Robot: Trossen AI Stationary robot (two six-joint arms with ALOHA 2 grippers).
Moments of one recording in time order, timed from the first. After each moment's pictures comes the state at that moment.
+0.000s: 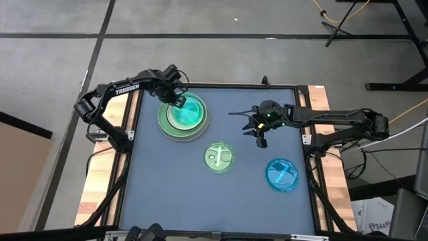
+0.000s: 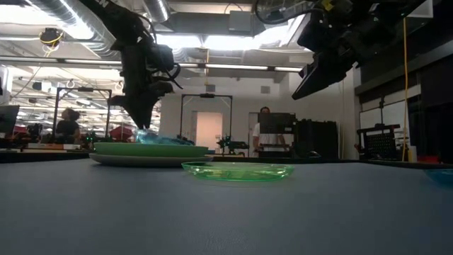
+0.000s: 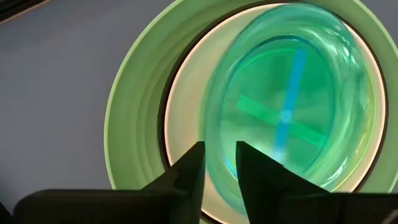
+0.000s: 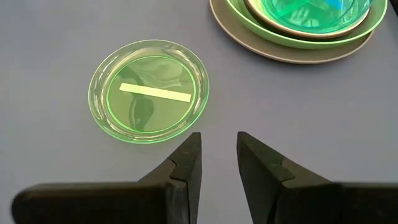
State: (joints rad) left arm 0.78 1.54 1.10 -0.87 0.04 -0.36; right arm -0.24 1.21 0.76 -0.29 -0.25 -0.23
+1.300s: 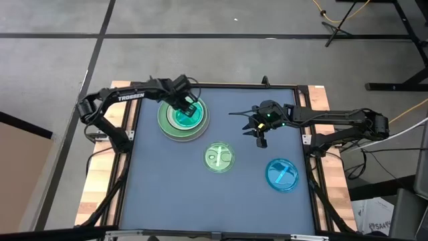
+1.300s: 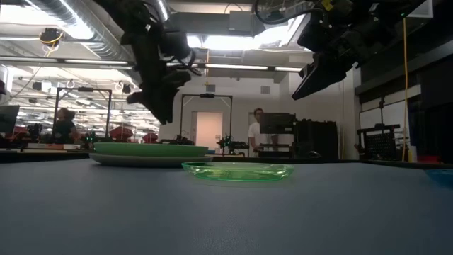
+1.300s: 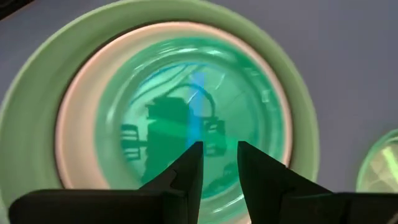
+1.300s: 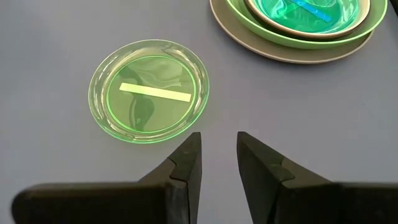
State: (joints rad) left arm 0.57 1.54 1.10 -0.72 0.02 -0.42; right arm -0.24 1.21 0.76 -0.29 -0.25 -0.23
